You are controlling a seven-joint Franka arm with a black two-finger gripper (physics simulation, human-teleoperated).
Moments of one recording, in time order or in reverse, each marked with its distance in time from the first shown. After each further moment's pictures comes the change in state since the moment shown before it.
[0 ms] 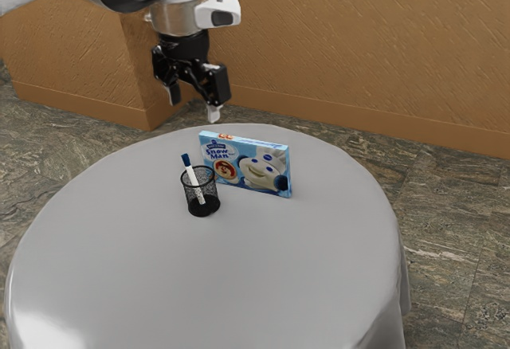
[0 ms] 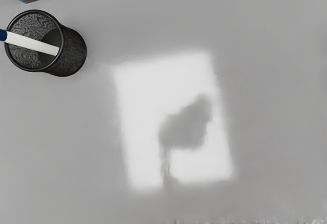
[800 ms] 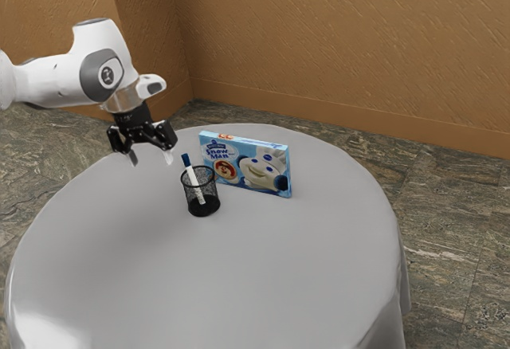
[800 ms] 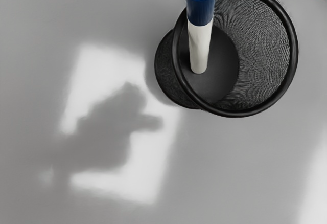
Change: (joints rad) arm 0.272 0.188 0.199 -0.324 -0.238 0.510 0.076
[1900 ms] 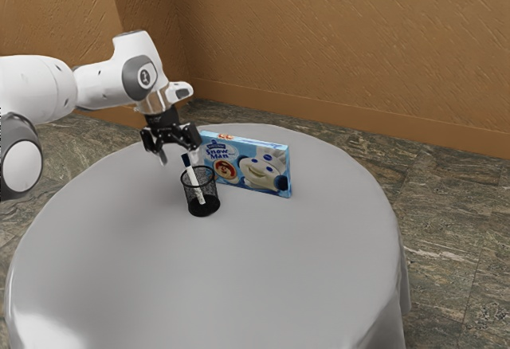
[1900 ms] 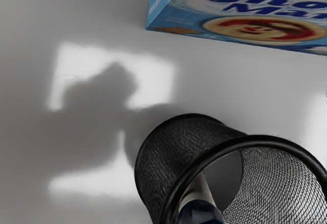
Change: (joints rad) arm -0.034 0.422 0.053 0.468 -0.072 -0.115 0.136
